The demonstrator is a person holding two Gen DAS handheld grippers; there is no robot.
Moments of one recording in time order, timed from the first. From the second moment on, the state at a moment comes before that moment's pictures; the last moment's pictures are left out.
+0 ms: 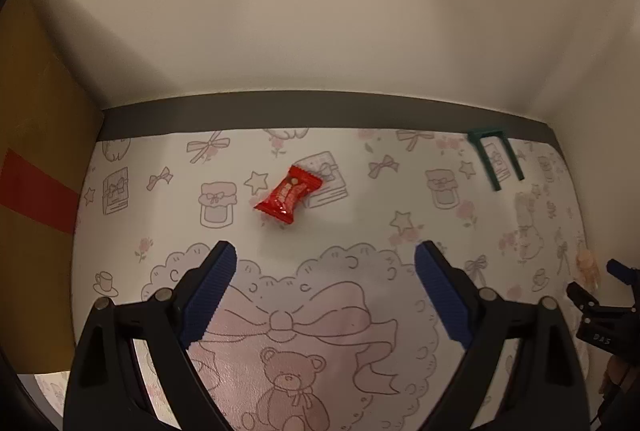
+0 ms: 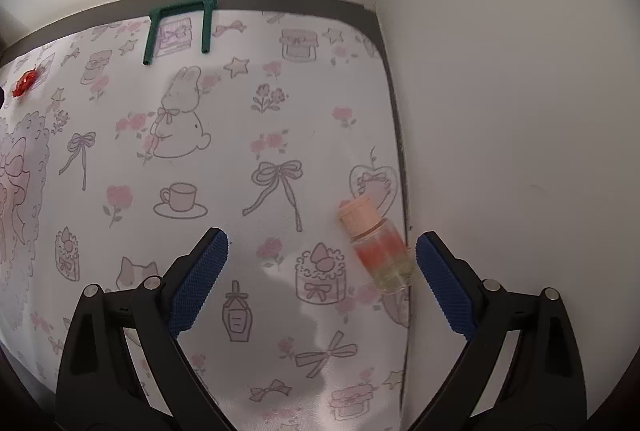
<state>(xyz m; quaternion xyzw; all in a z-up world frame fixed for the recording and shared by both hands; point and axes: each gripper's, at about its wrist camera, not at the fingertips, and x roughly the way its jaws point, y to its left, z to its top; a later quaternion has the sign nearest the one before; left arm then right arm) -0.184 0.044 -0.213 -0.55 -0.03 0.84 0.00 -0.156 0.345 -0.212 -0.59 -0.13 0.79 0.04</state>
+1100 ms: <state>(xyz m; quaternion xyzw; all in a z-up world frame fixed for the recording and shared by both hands) -0.200 0.035 -0.233 -0.56 -0.03 0.83 0.02 -0.150 0.318 -0.227 -0.63 -0.05 0.78 -0.01</state>
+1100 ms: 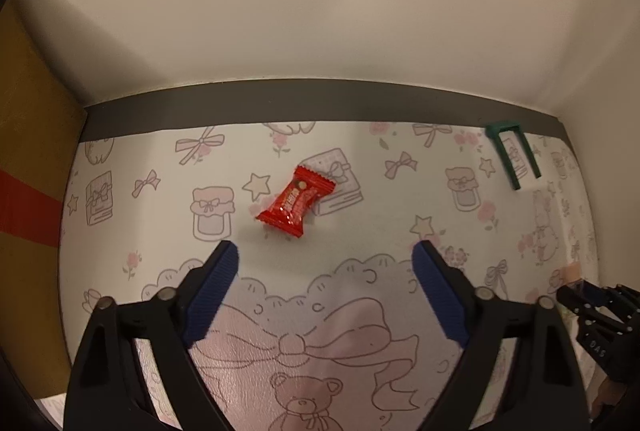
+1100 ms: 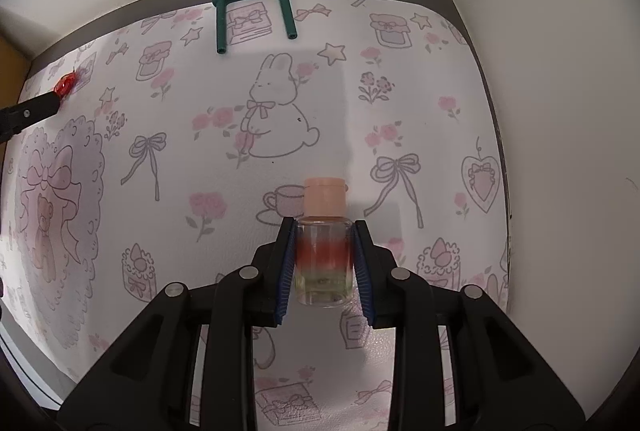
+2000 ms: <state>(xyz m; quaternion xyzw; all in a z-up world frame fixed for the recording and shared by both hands) -0.235 0.044 -0.240 -0.55 0.07 0.83 0.05 -0.172 0.303 -0.221 -0.62 -0.07 0.78 -0.01</state>
